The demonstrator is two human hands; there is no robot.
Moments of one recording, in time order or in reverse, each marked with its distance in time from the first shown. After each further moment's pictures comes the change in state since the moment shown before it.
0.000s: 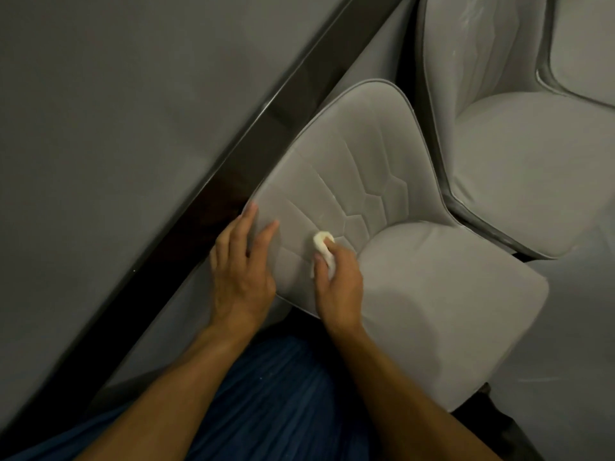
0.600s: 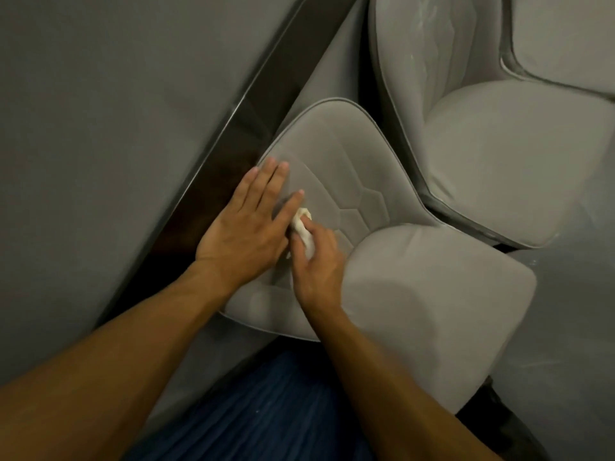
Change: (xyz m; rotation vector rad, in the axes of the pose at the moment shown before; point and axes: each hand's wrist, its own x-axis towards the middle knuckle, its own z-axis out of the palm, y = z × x) left_hand 0.131 0.009 0.015 0.573 -0.313 0.666; right_hand 0.064 -0.027 0.007 0.146 0.055 -0.006
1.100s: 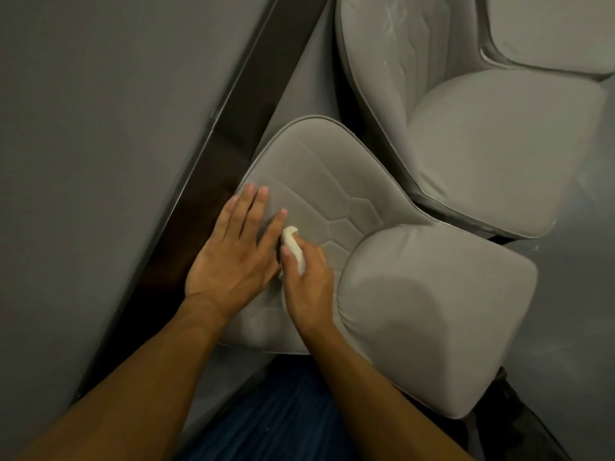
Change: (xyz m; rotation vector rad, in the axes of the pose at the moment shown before) left_hand 0.004 0.001 -0.005 0.013 -0.038 -0.012; right_hand 0.003 0.005 0.004 0.118 0.000 0.090
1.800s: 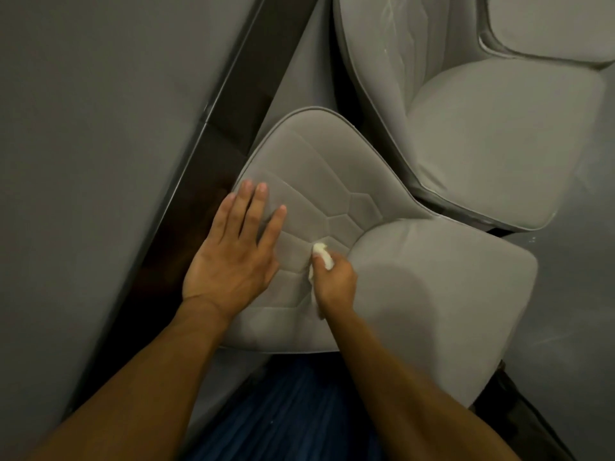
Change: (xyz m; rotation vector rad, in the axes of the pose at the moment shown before) left_hand 0.001 0.000 0.002 -0.023 0.007 -0.013; right_hand 0.022 0.055 -0.013 -0.091 0.102 0.475
